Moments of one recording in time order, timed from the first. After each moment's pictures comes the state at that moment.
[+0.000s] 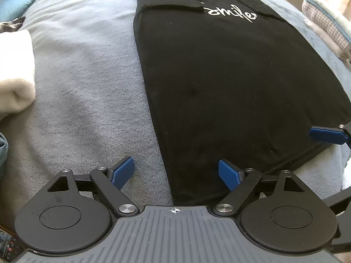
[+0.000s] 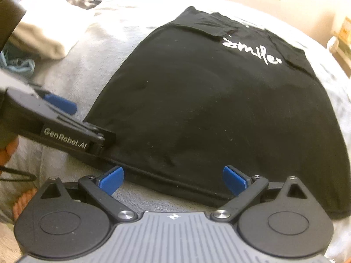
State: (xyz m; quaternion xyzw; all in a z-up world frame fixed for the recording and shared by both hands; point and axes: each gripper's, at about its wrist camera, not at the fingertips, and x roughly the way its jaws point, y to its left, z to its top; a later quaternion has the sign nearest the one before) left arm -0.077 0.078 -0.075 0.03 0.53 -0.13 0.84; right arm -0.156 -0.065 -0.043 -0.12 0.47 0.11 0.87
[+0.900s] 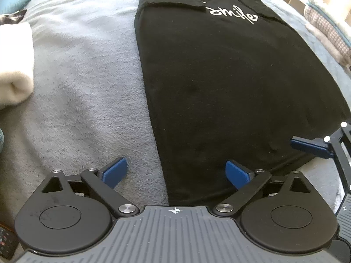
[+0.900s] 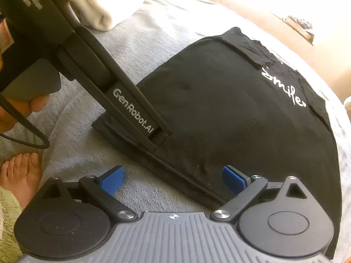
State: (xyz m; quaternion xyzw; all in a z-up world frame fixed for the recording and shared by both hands) left arm -0.076 0.083 -0.076 0.00 0.53 -0.13 0.84; right arm -0.174 -0.028 -0.059 -0.23 0.43 0.17 0.85
